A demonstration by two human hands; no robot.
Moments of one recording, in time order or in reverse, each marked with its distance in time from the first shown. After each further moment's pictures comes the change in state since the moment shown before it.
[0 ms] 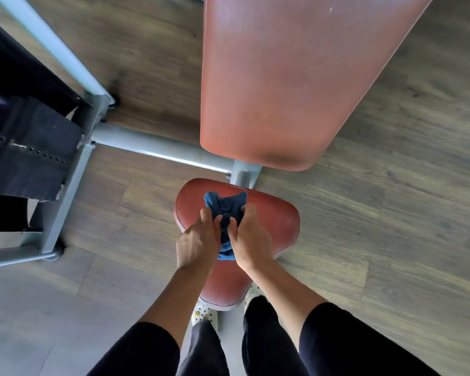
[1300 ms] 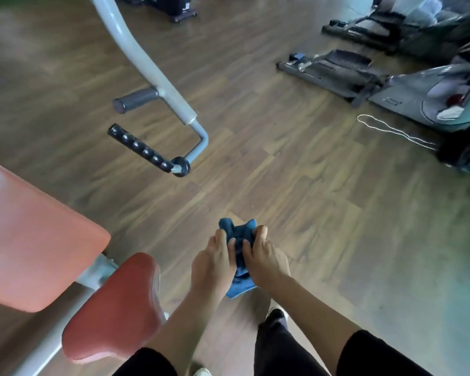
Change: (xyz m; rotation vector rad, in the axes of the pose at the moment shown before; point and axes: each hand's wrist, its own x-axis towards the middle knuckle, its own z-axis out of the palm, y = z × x) left_hand -0.288 0.223 -0.103 -0.075 -0.338 1.224; right_hand -0.416 0.091 -0.146 0.244 0.582 0.830
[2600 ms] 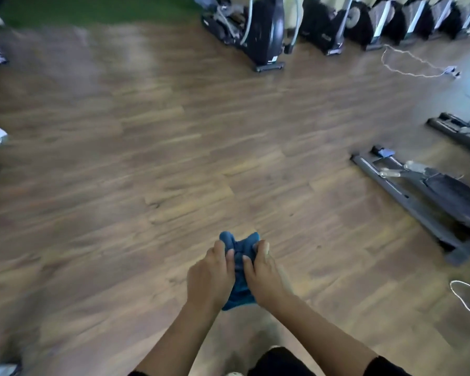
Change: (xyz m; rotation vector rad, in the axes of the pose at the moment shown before) left_hand 0.743 0.027 0.086 0.183 0.067 -0.372; right_hand 0.725 -0.104 -0.287 0.037 -0.083 -0.392
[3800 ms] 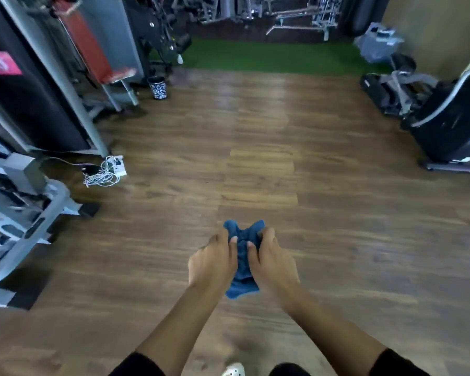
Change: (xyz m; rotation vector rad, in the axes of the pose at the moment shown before) left_hand 0.838 -0.313 -0.171 0.093 0.165 -0.590; right_hand 0.843 -0.479 -0.031 -0.061 -0.172 -0.579
